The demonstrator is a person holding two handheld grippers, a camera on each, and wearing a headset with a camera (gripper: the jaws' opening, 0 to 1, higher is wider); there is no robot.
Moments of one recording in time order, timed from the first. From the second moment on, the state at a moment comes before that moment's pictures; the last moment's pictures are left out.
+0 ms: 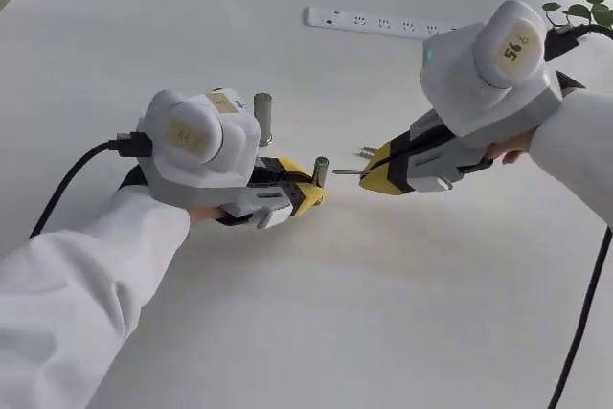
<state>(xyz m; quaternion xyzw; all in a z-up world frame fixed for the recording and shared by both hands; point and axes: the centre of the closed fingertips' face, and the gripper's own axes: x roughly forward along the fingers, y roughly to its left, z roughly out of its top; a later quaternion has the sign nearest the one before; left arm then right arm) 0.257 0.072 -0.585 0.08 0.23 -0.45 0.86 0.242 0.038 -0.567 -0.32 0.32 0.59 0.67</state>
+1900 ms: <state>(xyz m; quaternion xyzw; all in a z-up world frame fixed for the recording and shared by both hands) 0.252 0.075 -0.588 0.09 0.24 -0.45 0.86 0.248 0.058 -0.564 -0.35 0.29 0.60 0.65</state>
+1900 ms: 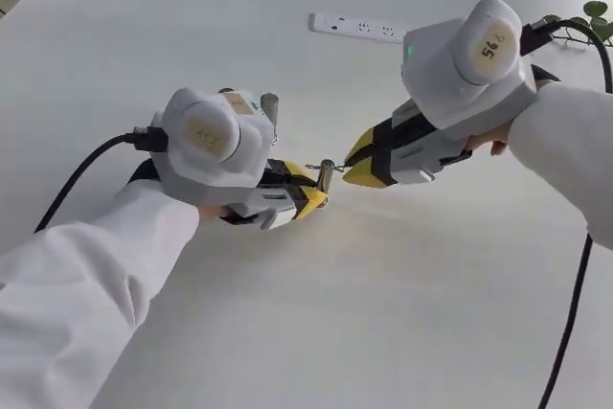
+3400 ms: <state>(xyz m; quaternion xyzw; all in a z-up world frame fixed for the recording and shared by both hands) 0.195 0.108 -0.536 0.02 0.19 -0.52 0.83 0.244 0.085 -0.599 -0.18 0.30 0.59 0.73</state>
